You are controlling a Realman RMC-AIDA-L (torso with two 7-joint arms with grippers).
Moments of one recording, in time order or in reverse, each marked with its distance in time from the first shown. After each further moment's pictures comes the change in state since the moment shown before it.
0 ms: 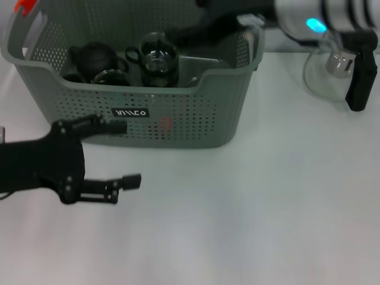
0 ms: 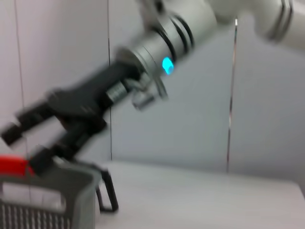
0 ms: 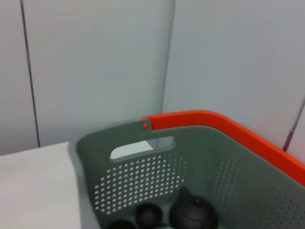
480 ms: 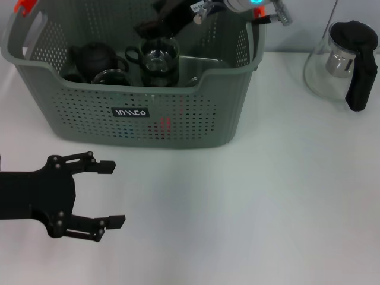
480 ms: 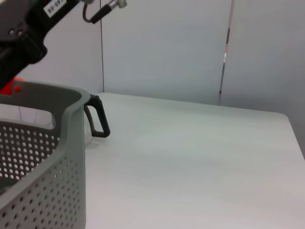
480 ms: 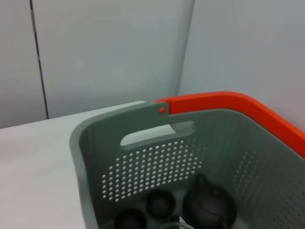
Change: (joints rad) left arm 0.019 -0.001 0.009 0.082 0.206 0.003 0.013; right arm 0.359 -0.002 0.050 0.336 -0.132 -0.009 0.088
